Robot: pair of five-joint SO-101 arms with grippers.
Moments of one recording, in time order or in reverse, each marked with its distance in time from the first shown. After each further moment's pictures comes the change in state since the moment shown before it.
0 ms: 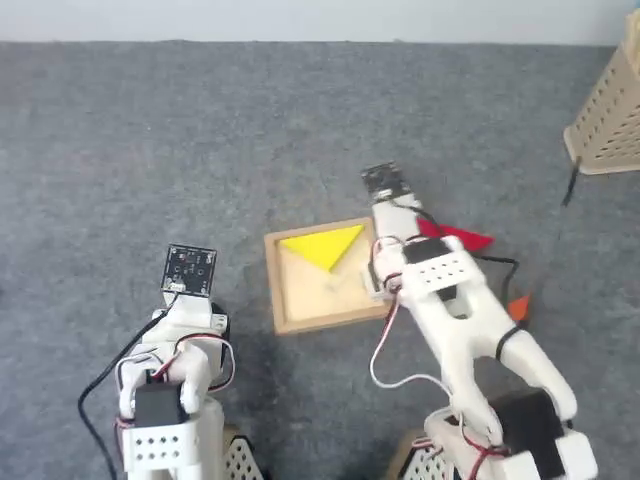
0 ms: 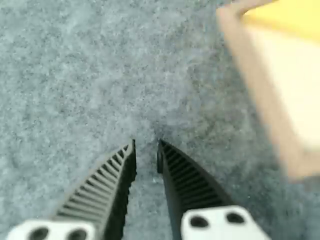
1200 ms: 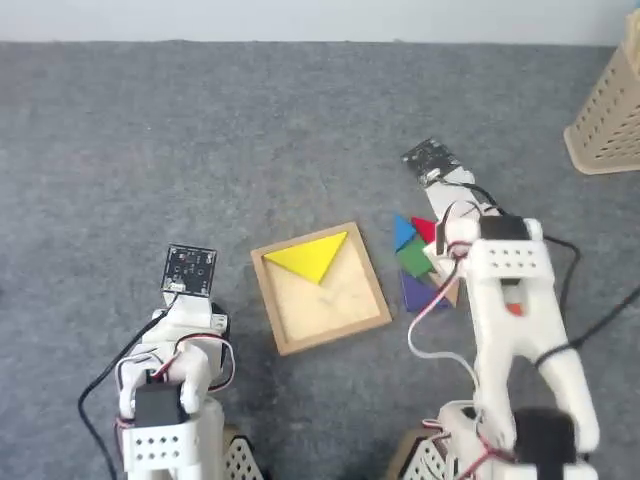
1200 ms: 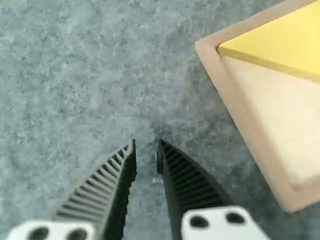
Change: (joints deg) left arm 0.0 0.0 0.0 0.0 0.0; right arm 20.0 -3.3 -9.6 11.2 36.3
